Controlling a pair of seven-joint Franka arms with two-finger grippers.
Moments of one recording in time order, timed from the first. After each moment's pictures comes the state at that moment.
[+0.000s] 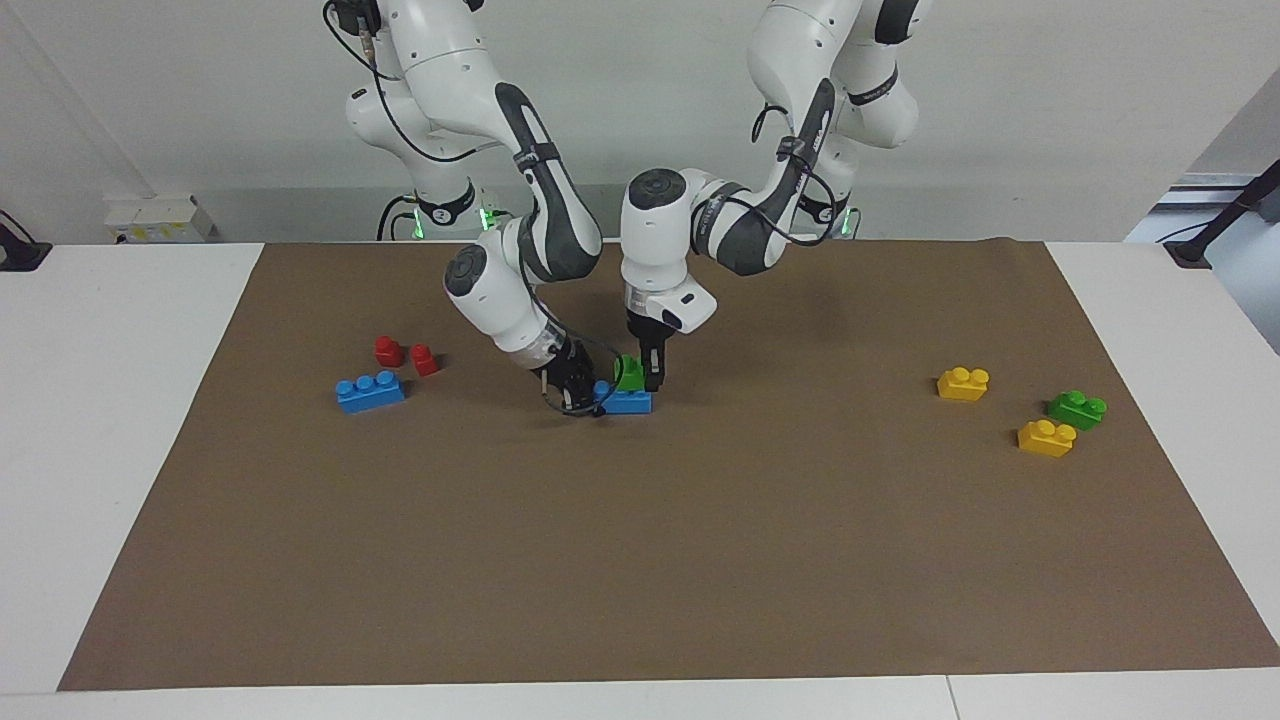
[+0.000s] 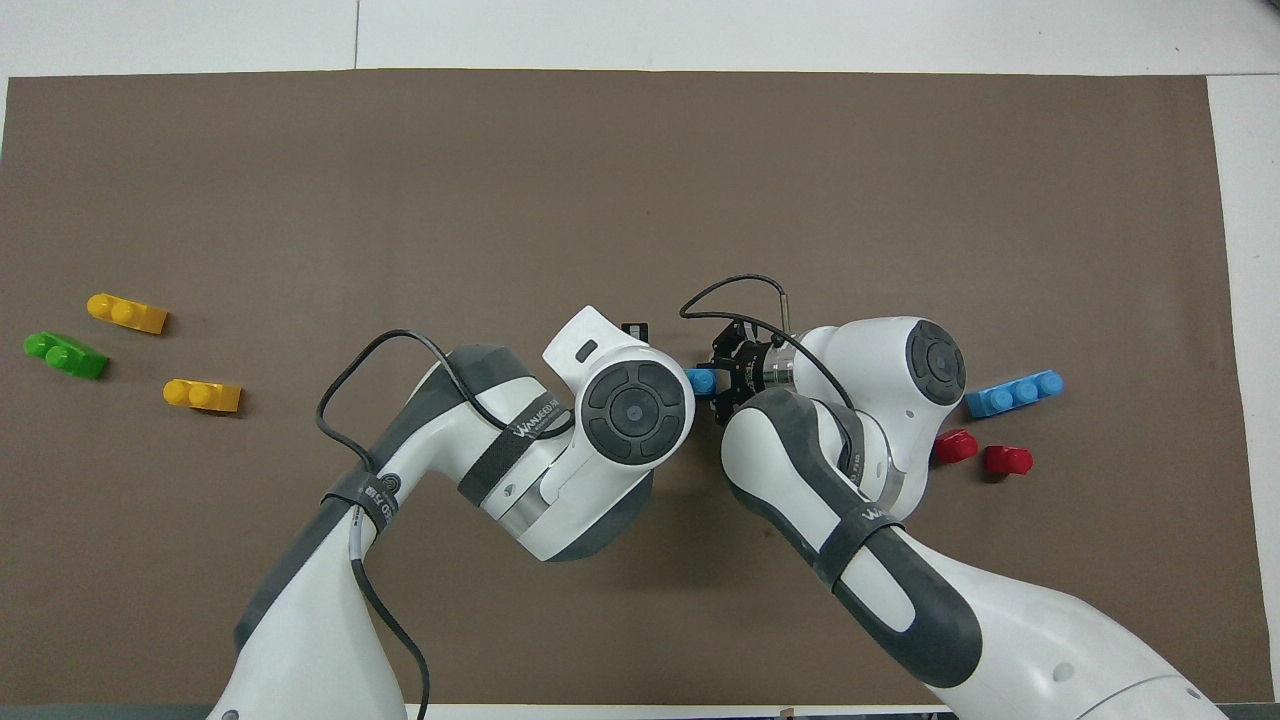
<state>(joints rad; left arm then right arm) -0.71 0.31 -0.06 -1.89 0.14 2.32 -2.37 0.52 0.30 -0.07 -2.15 0.80 2.56 1.36</state>
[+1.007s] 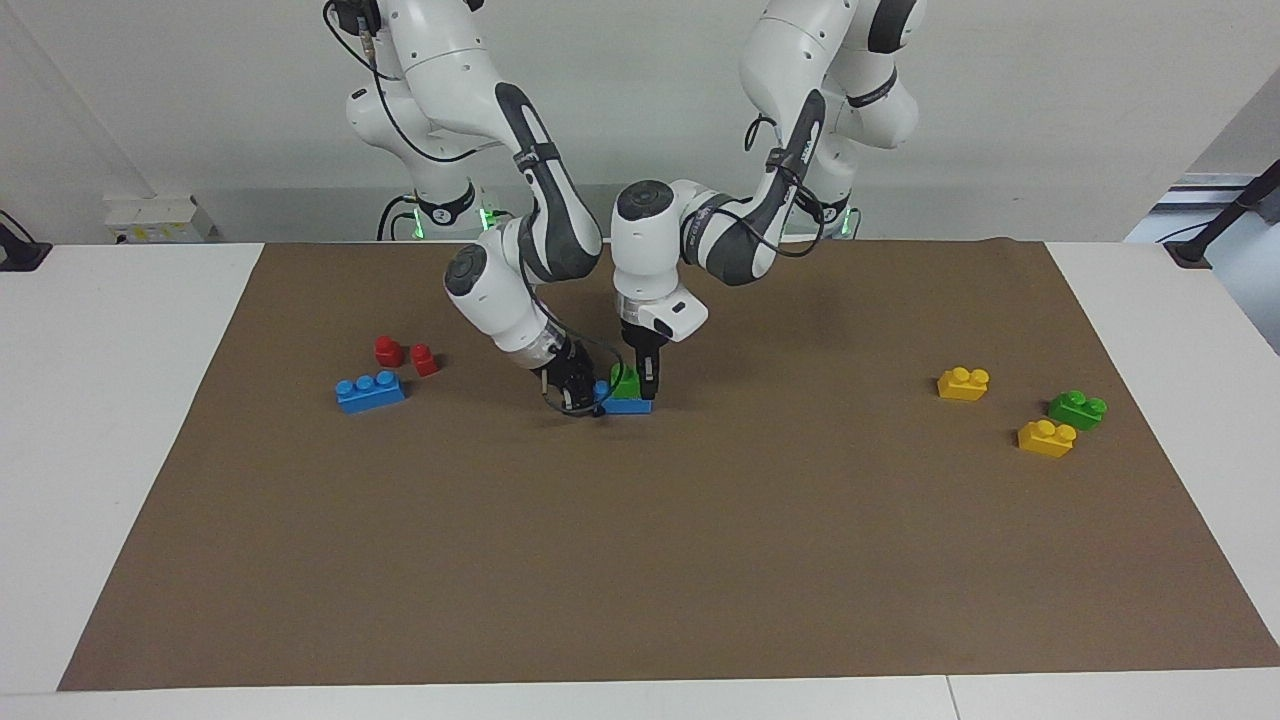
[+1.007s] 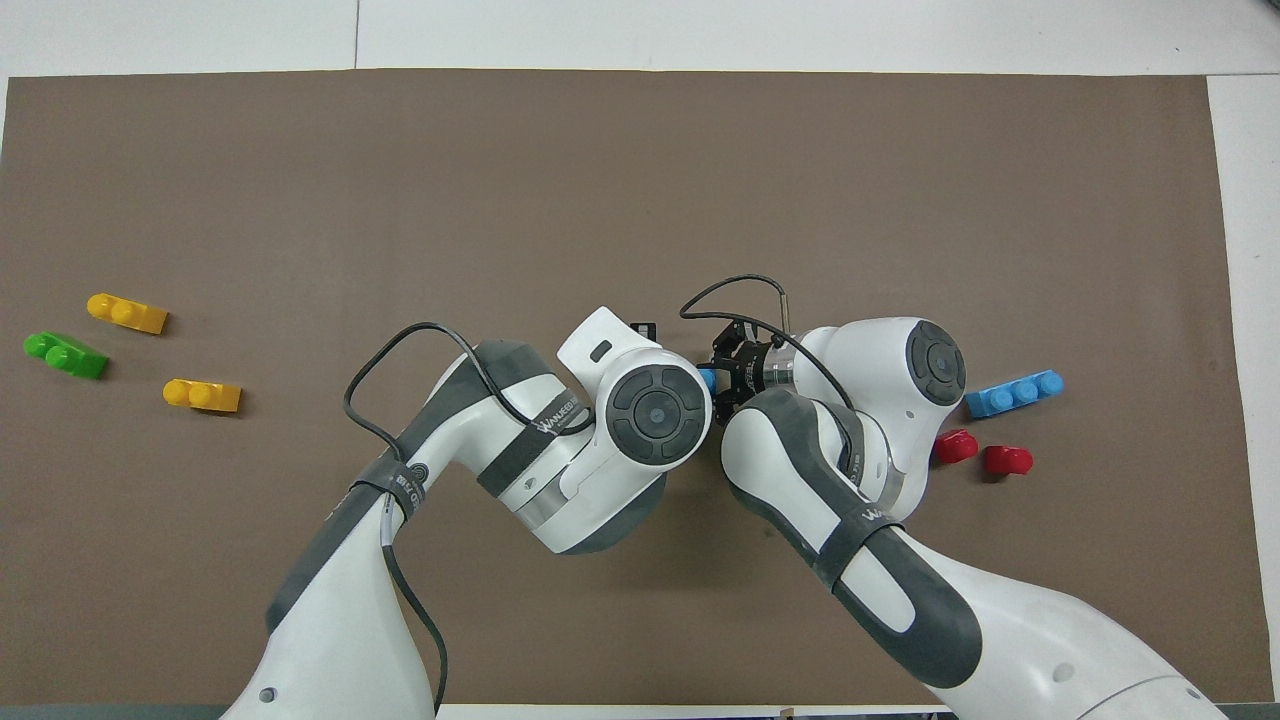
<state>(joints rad) -0.72 0.35 -0.06 -1.86 0.21 2.32 -2.40 0.52 0.29 -0.06 -2.15 0.80 2.56 1.36</state>
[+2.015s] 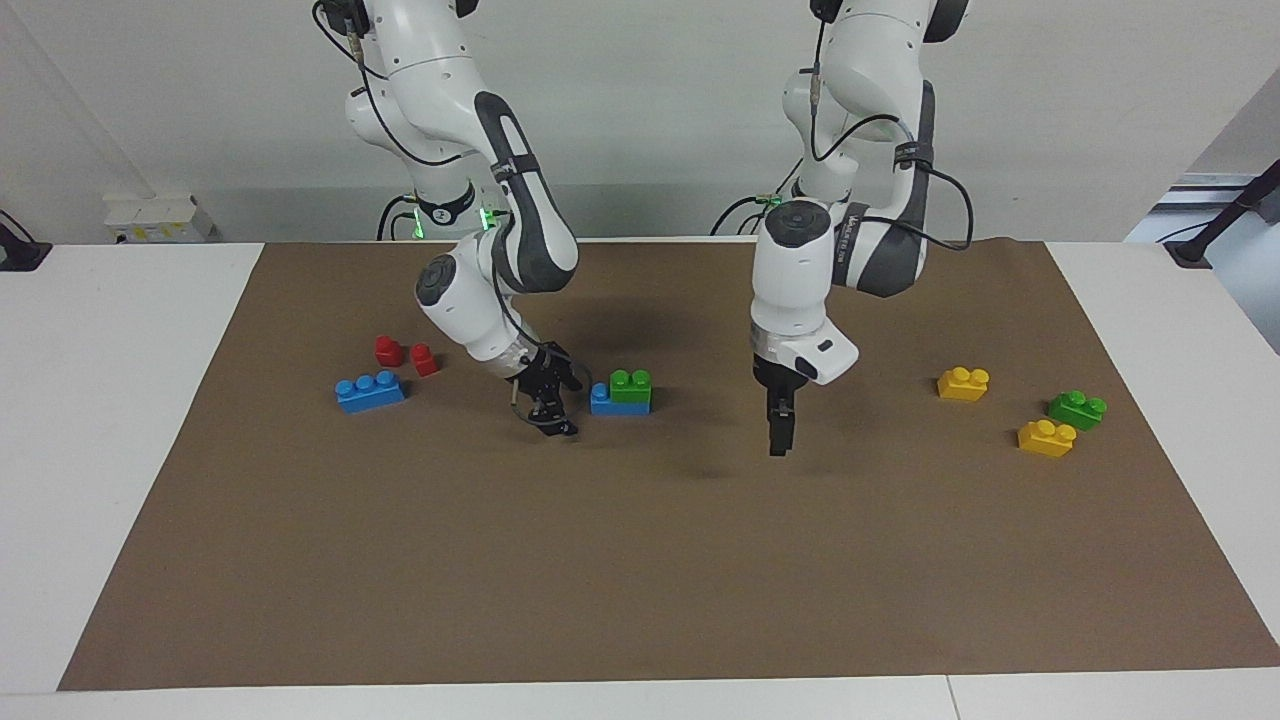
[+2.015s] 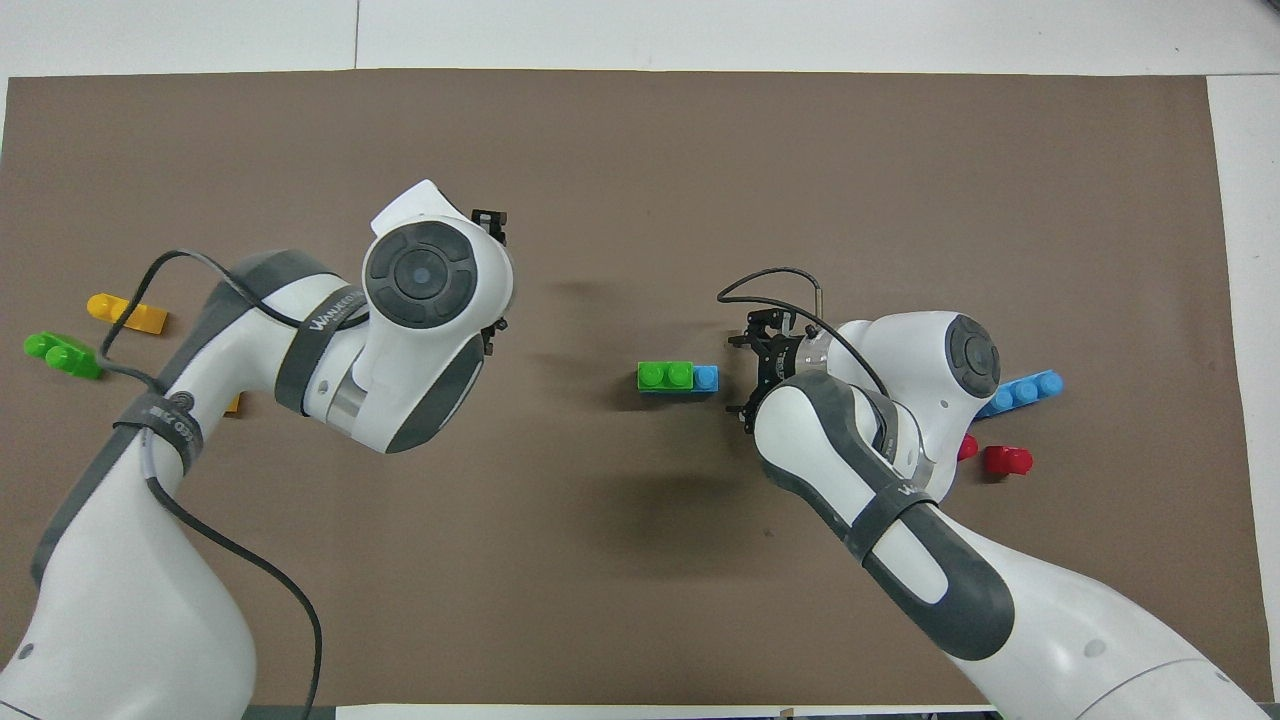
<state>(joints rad) -0.40 0.28 -0.03 -1.84 0.22 2.30 -1.89 0.44 0.29 -0.07 -2.17 0.83 2.53 1.32</state>
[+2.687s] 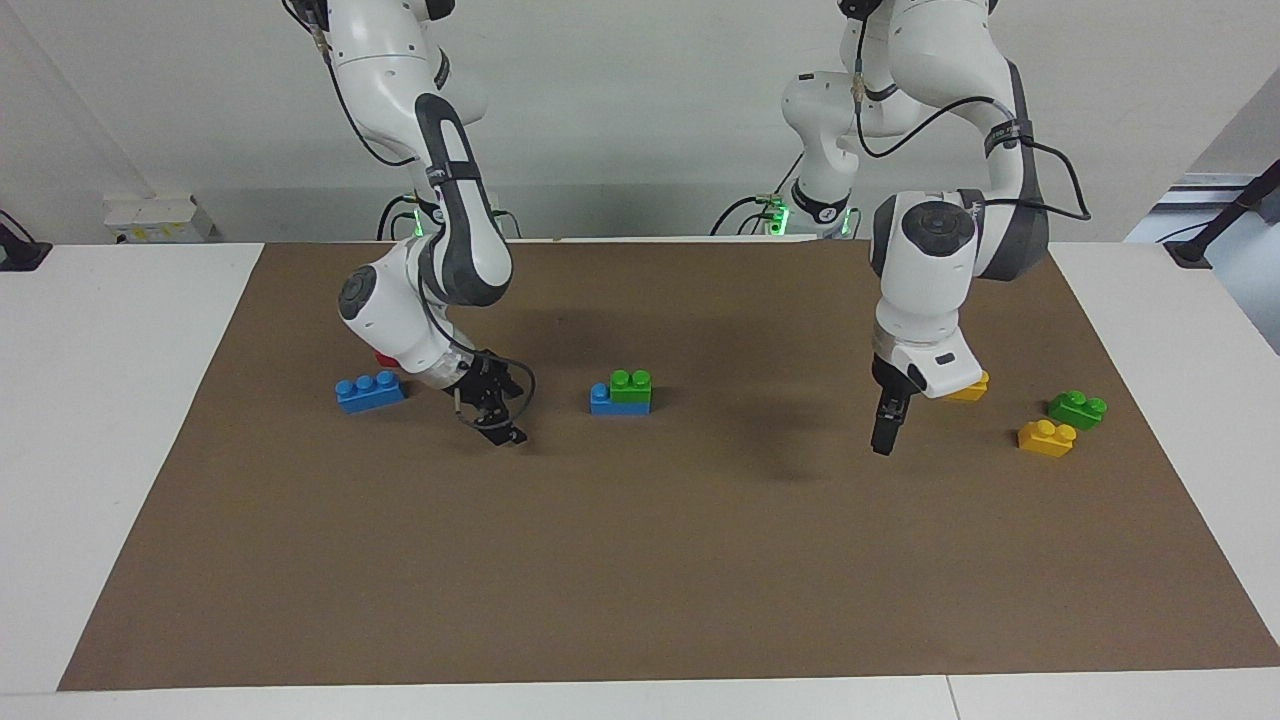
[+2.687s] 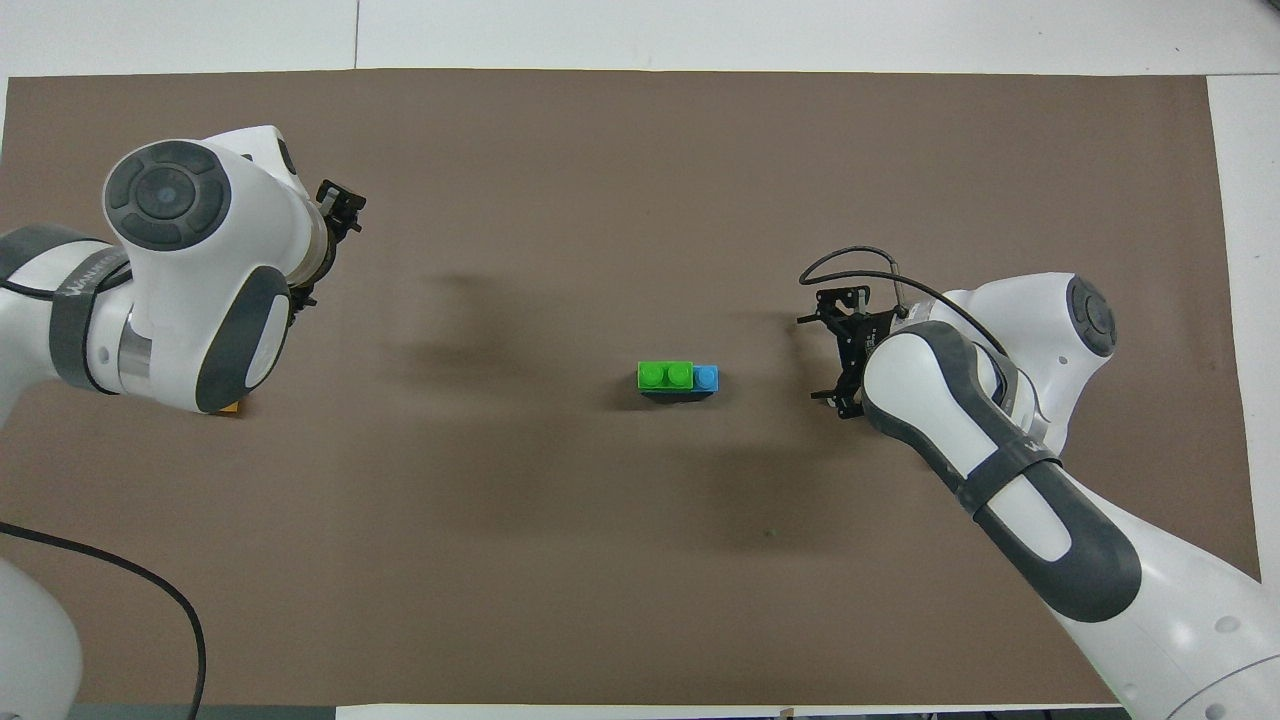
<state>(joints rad) -0.19 0.22 -0.03 -1.84 0.22 2.18 -1.25 0.28 0.25 -0.08 -2.16 0.69 2.38 1.03</state>
